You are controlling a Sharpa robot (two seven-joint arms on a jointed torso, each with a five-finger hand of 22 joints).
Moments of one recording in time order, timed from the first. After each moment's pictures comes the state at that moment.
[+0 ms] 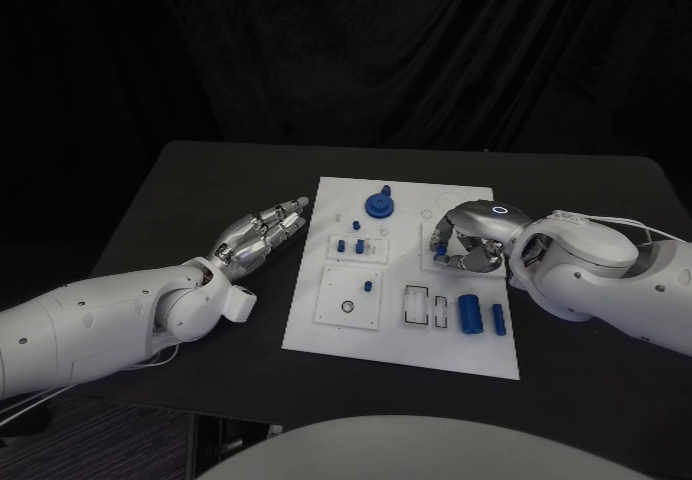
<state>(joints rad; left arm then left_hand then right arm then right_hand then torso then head) 1.06 -0.90 -0.21 1.39 -0.12 0.05 0.68 1.45 0.26 -0.27 0.29 0.47 0.33 0.04 0.04 0.04 0.08 0.04 0.13 0.03 0.00 0.04 0.00 0.00 0.12 0.01 0.07 0.01 0.03 1.29 -0.93 -0.25 1.70 -1.58 -0.28 -0.17 1.54 -0.16 0.38 0.19 0.26 1.01 0.14 0.23 0.19 1.04 0.08 0.40 0.11 1.38 0.00 1.20 1.02 0.13 1.38 0.10 0.83 1.31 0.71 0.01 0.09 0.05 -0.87</state>
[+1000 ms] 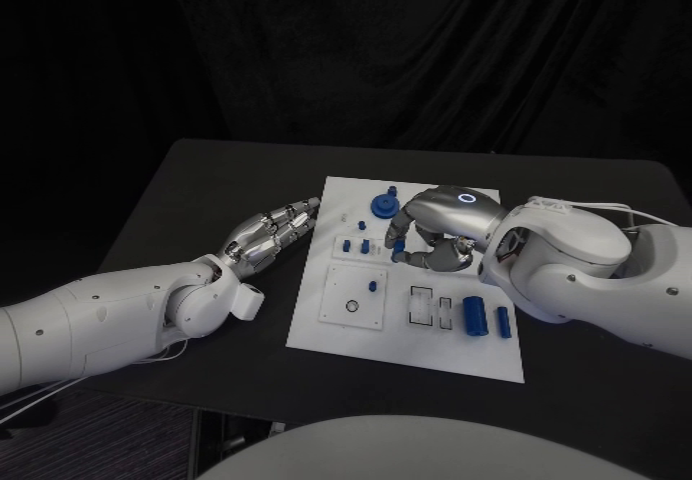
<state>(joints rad) 1.05 -0.89 -0.21 1.38 -0.12 0.08 0.68 1.46 0.27 -0.26 0.29 0.48 0.33 0.05 0.04 0.04 0.07 0.05 0.13 0.03 0.00 0.06 0.00 0.00 0.12 0.01 0.09 0.01 0.03 1.38 -0.85 -0.25 1.86 -1.59 -0.29 -0.15 1.55 -0.15 0.41 0.16 0.23 1.01 0.14 0.25 0.23 1.04 0.07 0.42 0.12 1.38 -0.01 1.20 1.03 0.13 1.39 0.09 0.87 1.31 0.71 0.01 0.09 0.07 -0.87</state>
